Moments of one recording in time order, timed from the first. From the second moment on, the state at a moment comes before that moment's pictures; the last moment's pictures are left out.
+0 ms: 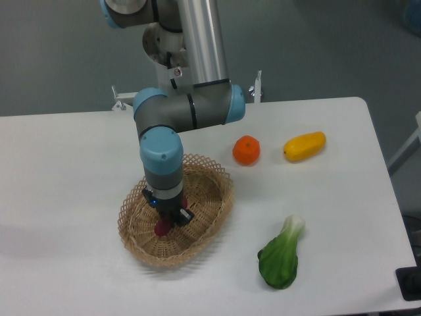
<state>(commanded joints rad) 2.21 -1.98 -1.77 -0.80 1.52 0.89</state>
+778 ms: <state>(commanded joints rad) 2.52 -1.81 -1.72 -0.93 1.51 1.30</state>
